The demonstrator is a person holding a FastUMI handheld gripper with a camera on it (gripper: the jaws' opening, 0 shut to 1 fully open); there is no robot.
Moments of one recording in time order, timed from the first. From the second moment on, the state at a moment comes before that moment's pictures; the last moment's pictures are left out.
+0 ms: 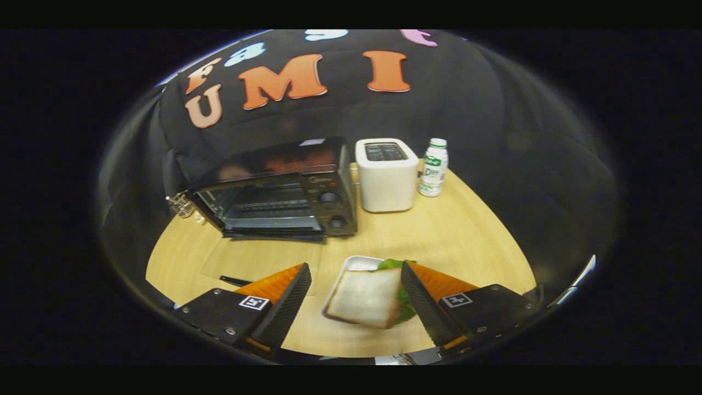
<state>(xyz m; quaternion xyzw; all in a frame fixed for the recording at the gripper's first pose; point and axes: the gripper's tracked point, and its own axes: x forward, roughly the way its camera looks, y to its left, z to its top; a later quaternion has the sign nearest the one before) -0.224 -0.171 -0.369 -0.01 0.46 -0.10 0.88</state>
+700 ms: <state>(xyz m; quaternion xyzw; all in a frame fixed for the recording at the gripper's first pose) -0.248 -0.198 -0.435 0.12 0.53 -0.12 0.83</state>
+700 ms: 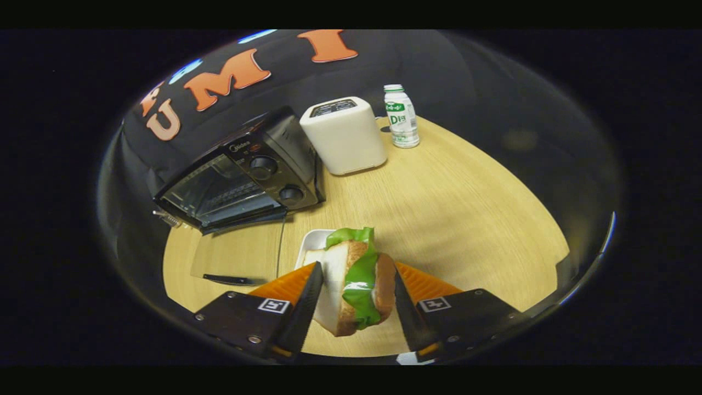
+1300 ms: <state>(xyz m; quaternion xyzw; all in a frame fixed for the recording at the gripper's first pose) -0.219 -0.180 -0.382 0.27 0.48 -0.10 0.83</state>
